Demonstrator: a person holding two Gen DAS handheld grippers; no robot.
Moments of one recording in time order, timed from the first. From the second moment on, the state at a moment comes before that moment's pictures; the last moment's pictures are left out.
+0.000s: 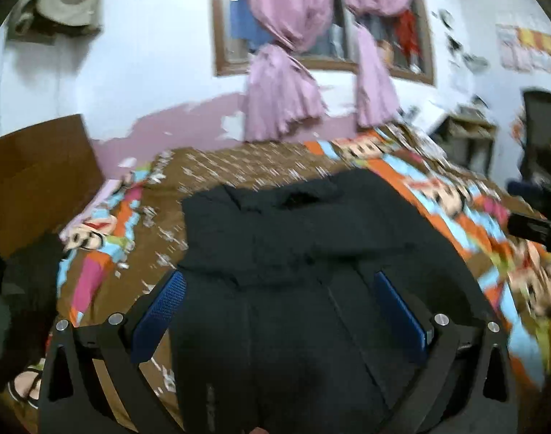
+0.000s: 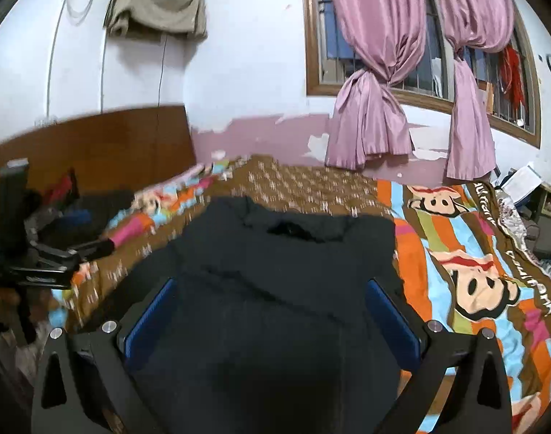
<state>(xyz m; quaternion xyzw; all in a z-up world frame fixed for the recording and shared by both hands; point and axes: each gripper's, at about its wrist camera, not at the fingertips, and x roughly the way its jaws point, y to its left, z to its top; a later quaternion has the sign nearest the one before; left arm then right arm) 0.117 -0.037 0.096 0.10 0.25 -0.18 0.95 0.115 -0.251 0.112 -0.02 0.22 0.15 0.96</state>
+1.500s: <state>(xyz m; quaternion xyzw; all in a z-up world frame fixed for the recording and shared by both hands) 0.029 -0.013 -0.085 0.29 0.38 -0.21 0.85 0.095 -0.211 -0.066 -0.17 0.46 0.16 0.86</state>
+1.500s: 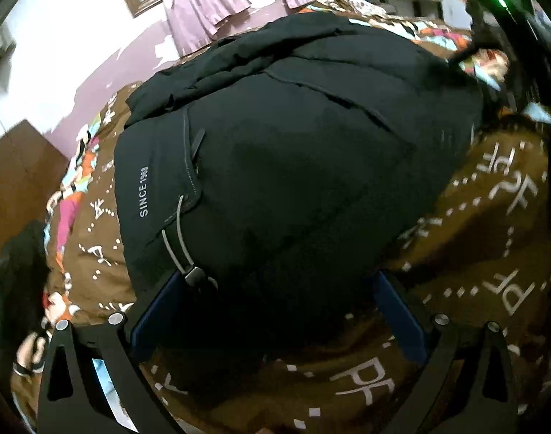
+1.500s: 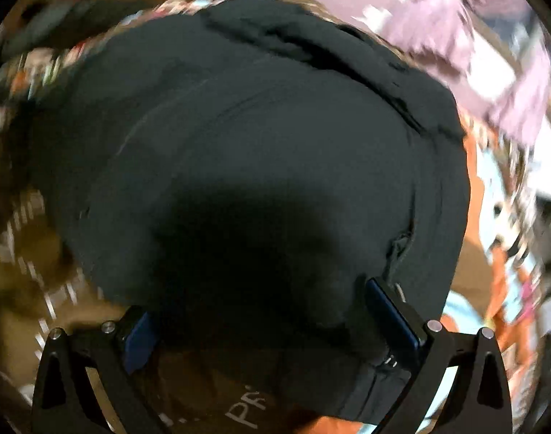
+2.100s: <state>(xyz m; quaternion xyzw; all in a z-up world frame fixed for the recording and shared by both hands) 0.045 -0.024 -0.072 0.34 0.32 -0.12 0.87 0.173 -0.247 0.020 0.09 0.54 0.21 0.81</state>
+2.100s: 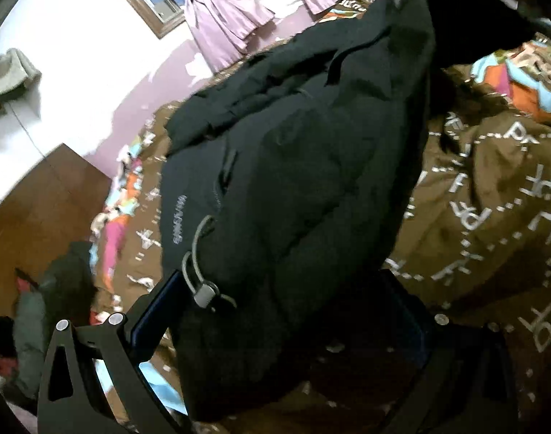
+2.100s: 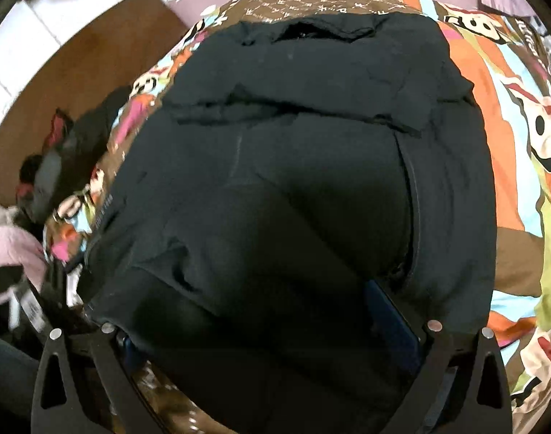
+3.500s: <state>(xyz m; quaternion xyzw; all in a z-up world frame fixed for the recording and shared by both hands) 0.086 -0.021 0.094 0.17 0.28 -0.14 0.93 0.055 -0.243 -0.009 -0.15 0.32 0.02 0.94</state>
